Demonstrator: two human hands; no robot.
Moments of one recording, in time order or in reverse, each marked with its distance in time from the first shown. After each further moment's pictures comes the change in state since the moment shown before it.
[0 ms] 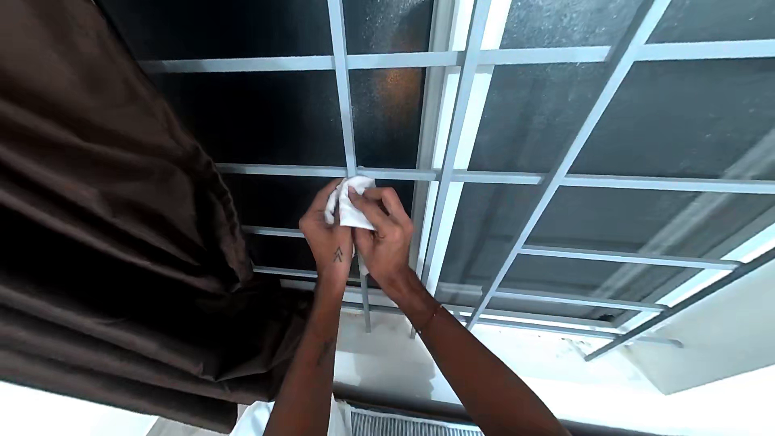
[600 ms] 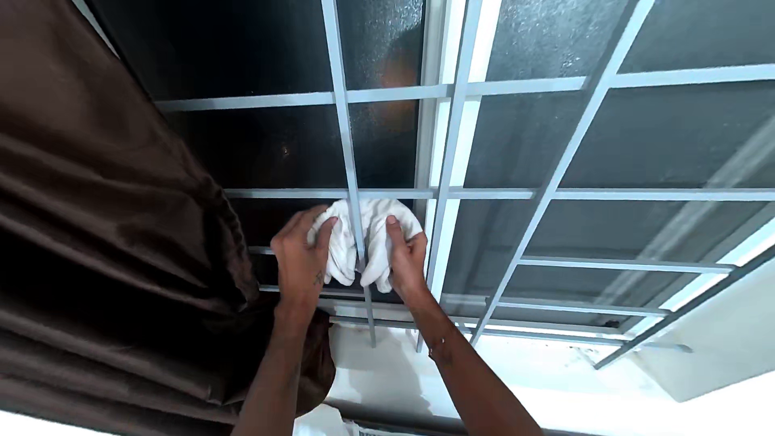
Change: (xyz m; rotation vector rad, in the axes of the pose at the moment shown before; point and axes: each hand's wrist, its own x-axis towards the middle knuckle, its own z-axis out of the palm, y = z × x) left_hand 0.026 0.002 -0.056 0.584 -0.143 0.214; right_hand -0.024 0.025 -0.012 0.612 0.133 0.716
